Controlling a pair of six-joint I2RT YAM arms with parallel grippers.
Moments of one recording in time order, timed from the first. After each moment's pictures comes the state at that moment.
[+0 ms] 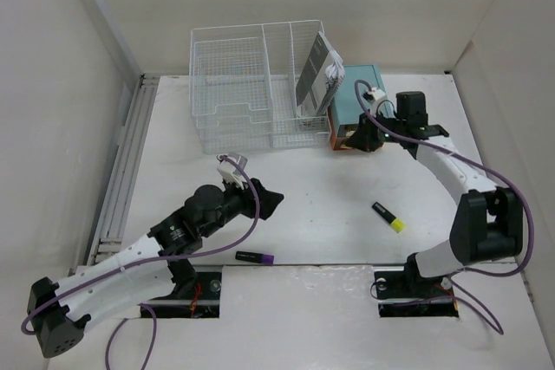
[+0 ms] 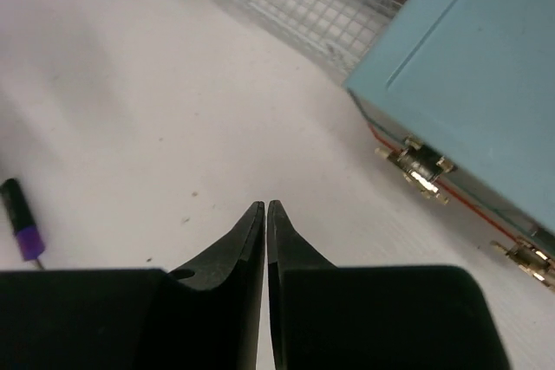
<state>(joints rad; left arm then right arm) -0.92 0.65 0.46 -0.03 -0.12 -0.57 0.14 1.50 1.09 -0.31 -0.71 -0.14</state>
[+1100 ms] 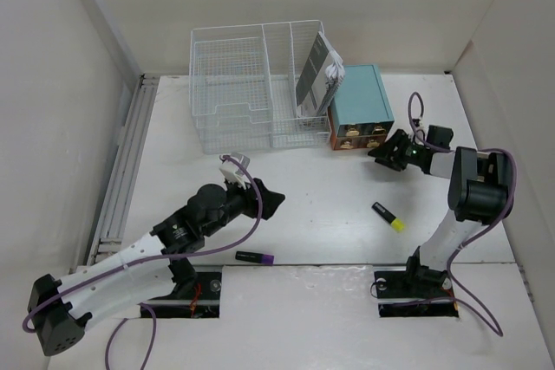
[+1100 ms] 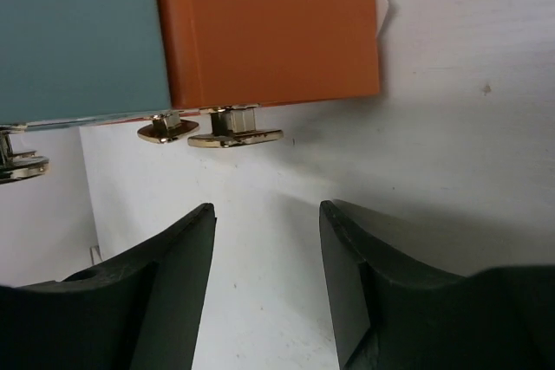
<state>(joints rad) -0.92 0.68 0.45 -0.01 -0.12 -0.57 -0.24 1.81 0.81 0.19 -0.84 0.46</state>
